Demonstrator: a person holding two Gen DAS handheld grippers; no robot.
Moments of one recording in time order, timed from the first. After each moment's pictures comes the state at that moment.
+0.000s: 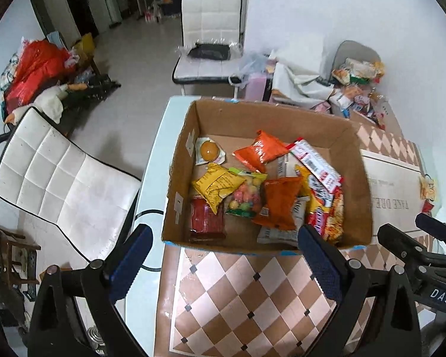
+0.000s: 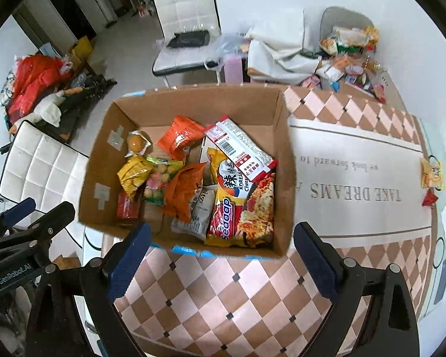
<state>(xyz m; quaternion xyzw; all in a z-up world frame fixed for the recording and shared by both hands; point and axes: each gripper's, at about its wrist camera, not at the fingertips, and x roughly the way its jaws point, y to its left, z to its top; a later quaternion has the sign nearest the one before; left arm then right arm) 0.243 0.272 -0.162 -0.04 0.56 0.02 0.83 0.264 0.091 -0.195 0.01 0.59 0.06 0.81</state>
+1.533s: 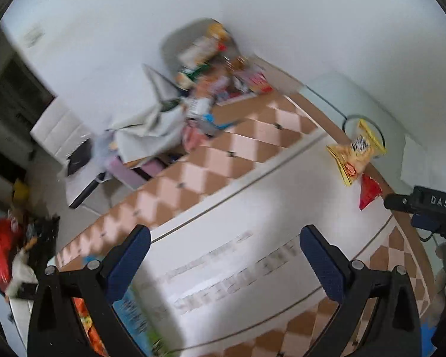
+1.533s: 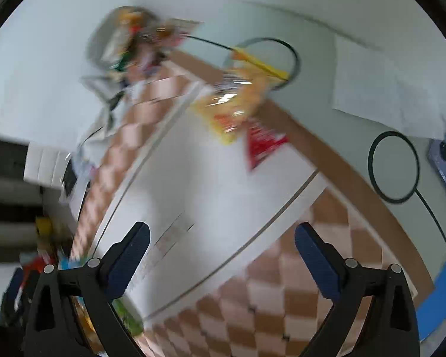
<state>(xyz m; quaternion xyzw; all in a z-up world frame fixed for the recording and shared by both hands) 0.380 -0.239 -0.211 0.23 0.50 -0.19 0.81 0.251 -0.476 -0.302 0.41 0.54 -0.20 0.70</state>
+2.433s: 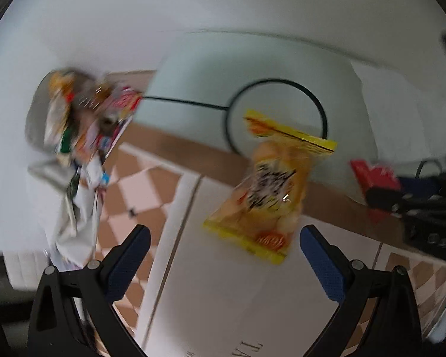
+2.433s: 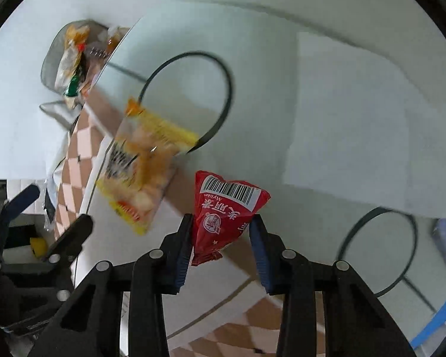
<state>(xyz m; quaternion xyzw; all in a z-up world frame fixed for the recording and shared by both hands) 0.398 -0.489 -0.324 0.45 0.48 -0.39 0.65 0.290 -0.596 -0.386 0.42 0.56 -0.24 0.68</state>
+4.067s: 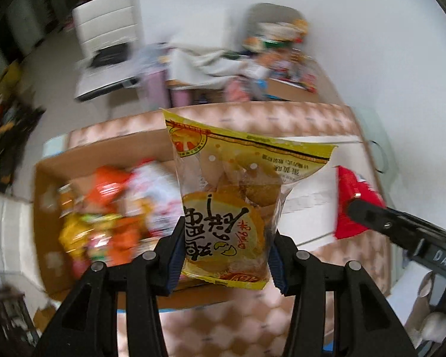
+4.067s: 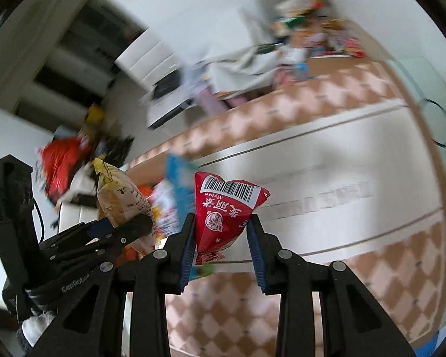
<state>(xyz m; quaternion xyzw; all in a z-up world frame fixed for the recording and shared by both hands) 0.352 0.085 -0.174 -0.02 0.60 -0.13 0.79 0.311 -0.174 -0.195 0.23 0.56 0.09 0.79</state>
